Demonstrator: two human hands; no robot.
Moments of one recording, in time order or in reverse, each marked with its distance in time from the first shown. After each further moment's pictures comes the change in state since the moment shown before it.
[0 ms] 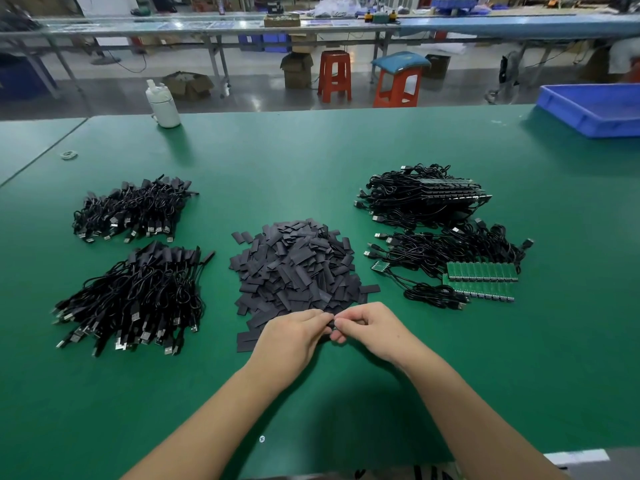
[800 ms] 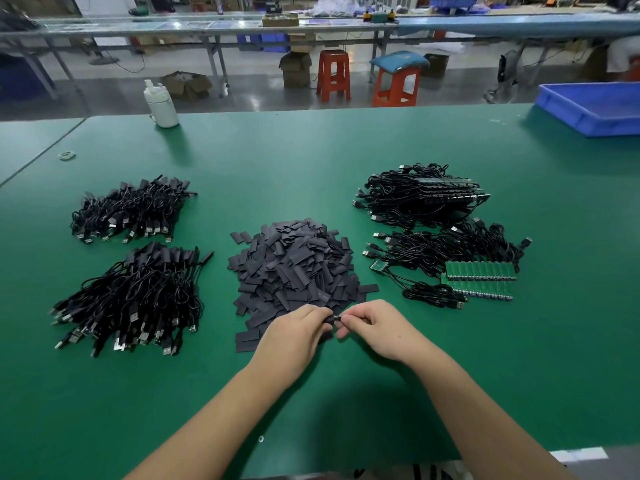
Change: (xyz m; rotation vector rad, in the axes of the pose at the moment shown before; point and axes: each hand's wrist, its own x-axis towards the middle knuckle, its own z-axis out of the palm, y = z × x) left_hand 0.002 0.006 0.005 0.023 0.038 -0.065; right_hand -0.002 -0.001 -0.013 -0.338 0.010 0.014
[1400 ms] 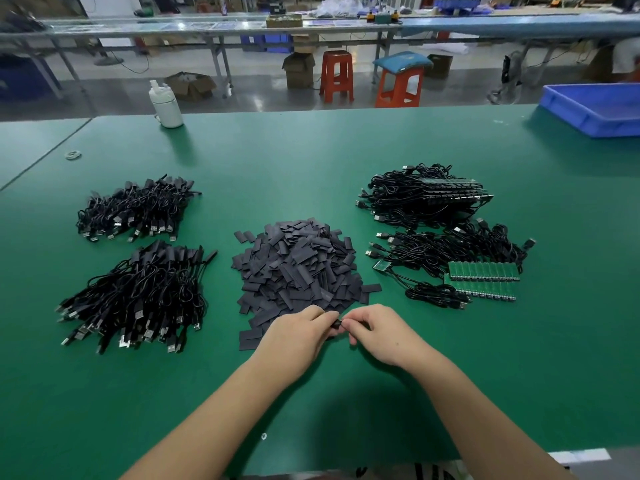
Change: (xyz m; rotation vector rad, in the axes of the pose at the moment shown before) left_hand 0.000 -0.008 0.002 0.162 -0.131 0.082; right_hand -0.007 -0.009 0.006 -0.135 0.027 -0.019
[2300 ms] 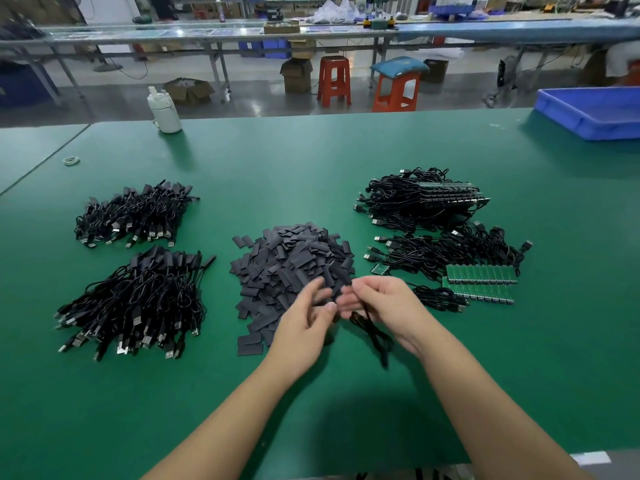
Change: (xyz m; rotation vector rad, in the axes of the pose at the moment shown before) left_hand 0.016 0.022 -0.007 -0.999 0.099 -0.532; right_hand 0.009 -0.018 -0.028 0.899 0.065 0.045
